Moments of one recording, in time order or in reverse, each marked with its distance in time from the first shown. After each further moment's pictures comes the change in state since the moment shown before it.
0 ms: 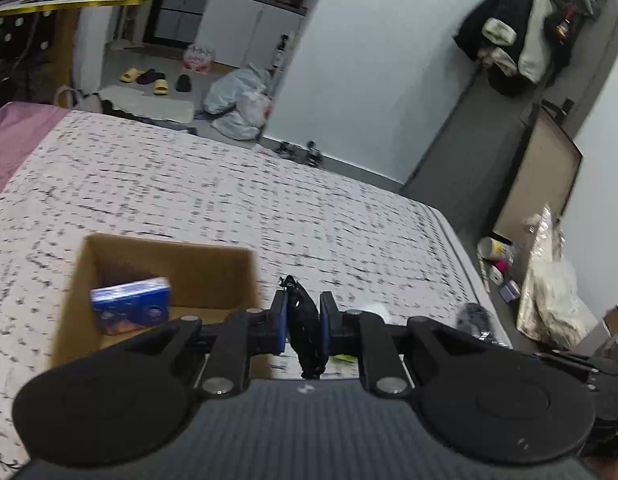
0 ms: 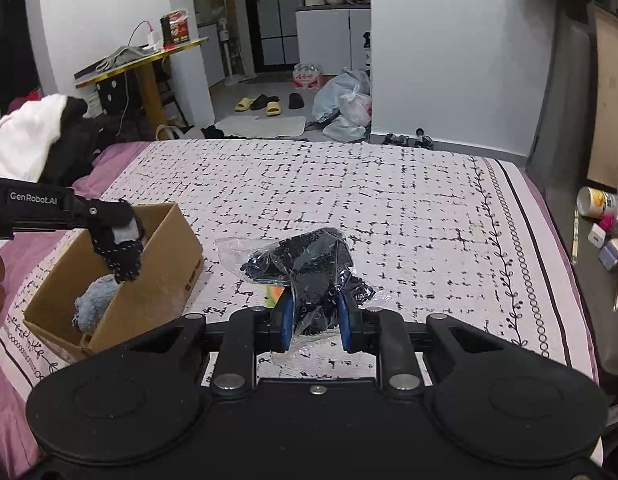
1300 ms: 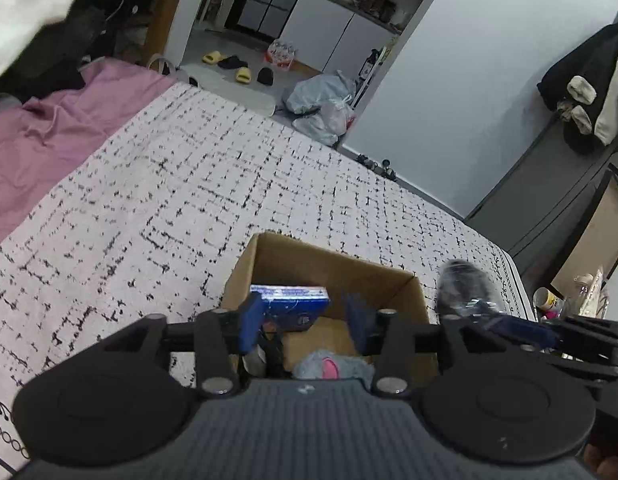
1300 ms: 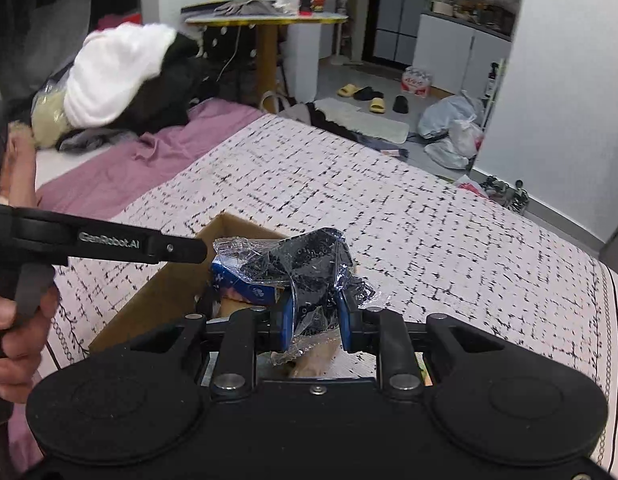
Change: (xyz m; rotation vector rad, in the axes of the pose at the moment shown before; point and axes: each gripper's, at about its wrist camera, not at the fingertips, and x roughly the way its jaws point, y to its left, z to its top) left arm -0.025 0.107 0.003 -0.187 -0.023 0.120; right arm 0.054 0.161 0.062 -0.328 0.053 0.151
